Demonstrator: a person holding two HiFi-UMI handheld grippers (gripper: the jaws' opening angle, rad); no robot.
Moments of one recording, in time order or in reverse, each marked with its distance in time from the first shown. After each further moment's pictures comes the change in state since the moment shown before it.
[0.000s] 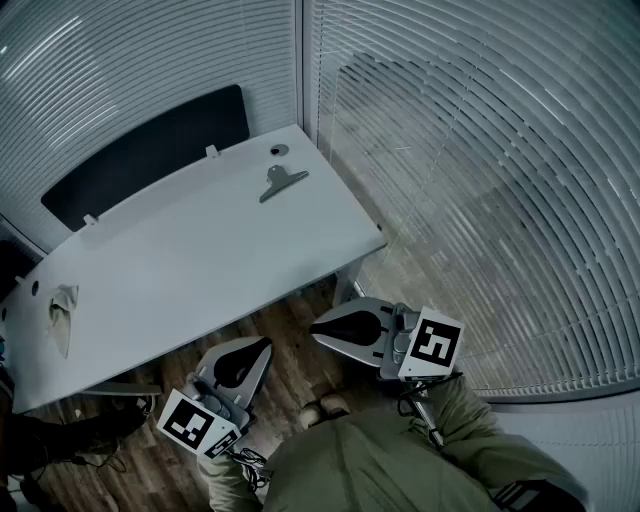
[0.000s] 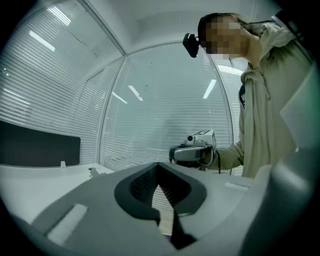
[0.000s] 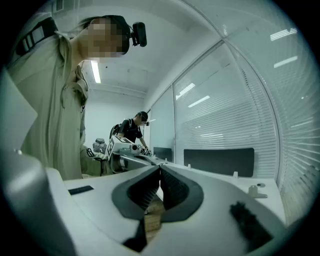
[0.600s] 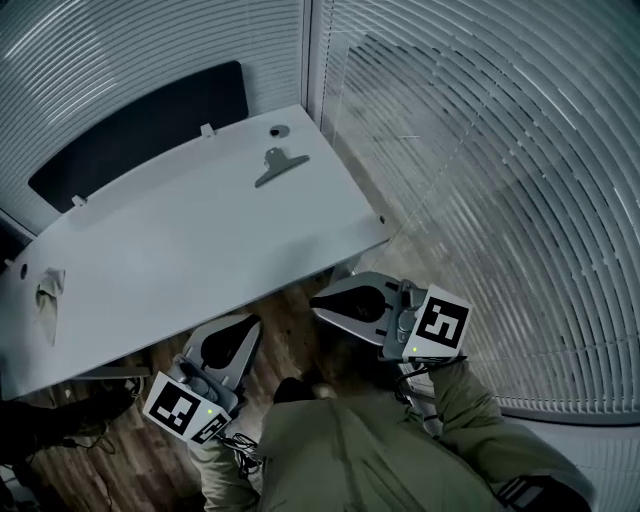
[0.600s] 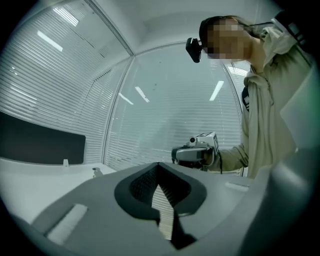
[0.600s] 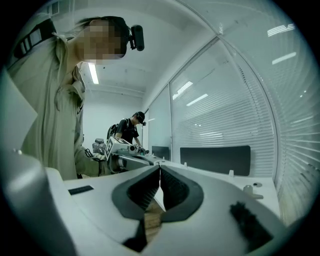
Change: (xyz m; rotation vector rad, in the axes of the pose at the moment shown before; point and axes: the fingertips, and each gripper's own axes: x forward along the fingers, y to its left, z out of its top) left arm 0.034 0.040 -0.004 -0.029 -0.019 0.063; right arm -0.007 -0.059 -0.012 0.030 0.010 0.003
